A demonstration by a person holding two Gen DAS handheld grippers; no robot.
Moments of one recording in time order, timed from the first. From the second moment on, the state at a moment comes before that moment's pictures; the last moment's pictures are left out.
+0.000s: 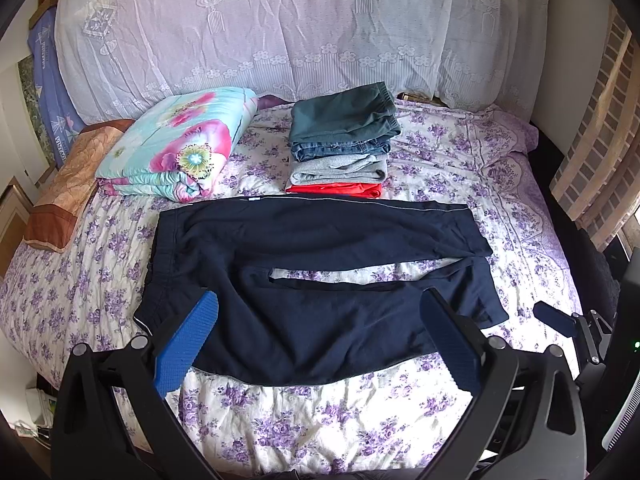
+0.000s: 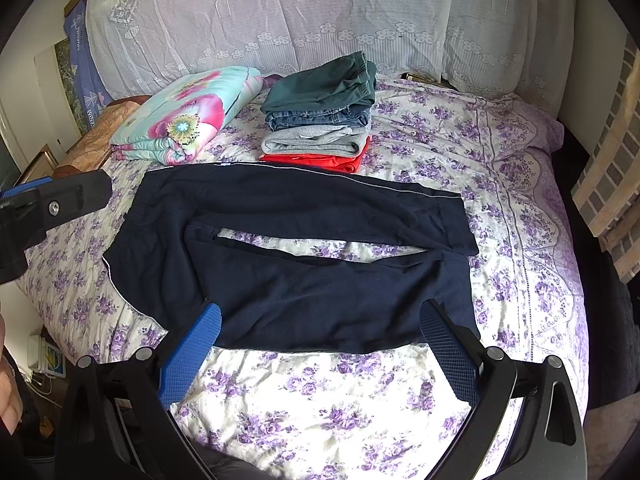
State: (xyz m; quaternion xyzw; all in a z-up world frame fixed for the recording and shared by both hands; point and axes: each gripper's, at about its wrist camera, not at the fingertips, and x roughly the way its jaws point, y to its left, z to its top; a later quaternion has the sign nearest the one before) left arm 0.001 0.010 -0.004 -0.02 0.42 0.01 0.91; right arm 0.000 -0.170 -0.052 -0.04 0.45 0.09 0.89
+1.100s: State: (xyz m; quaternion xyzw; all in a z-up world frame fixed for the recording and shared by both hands) left arm 0.001 0.009 -0.004 -0.02 0.43 0.01 0.90; right arm 0.000 -0.169 -0.051 -0.04 0.45 0.09 0.89
